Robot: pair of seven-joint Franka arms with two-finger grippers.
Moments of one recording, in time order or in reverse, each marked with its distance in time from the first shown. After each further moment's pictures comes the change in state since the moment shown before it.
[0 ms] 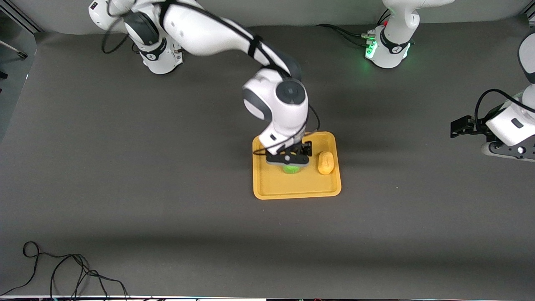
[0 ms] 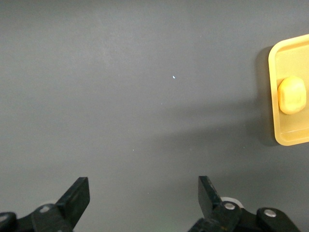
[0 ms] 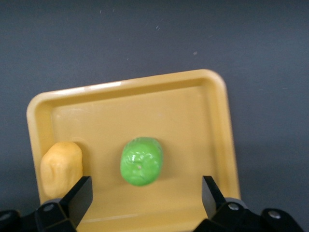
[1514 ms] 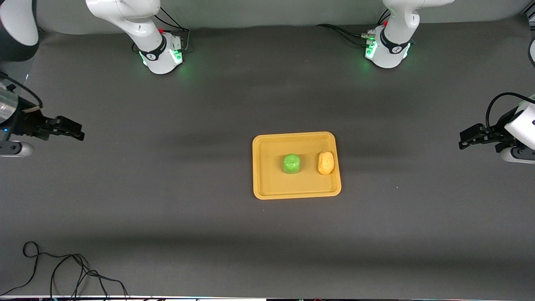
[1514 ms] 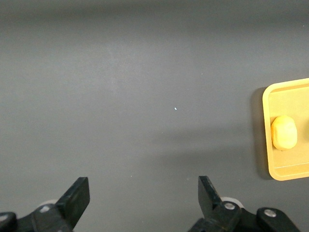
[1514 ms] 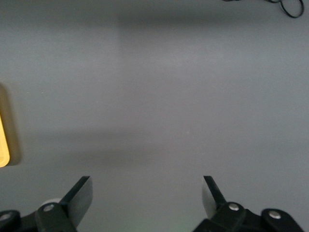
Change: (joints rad) left arm 0.004 0.004 0.022 0.002 -0.041 0.116 -0.032; right arm -0.811 -0.752 -0.021 -0.571 0.085 -0.296 -0.941
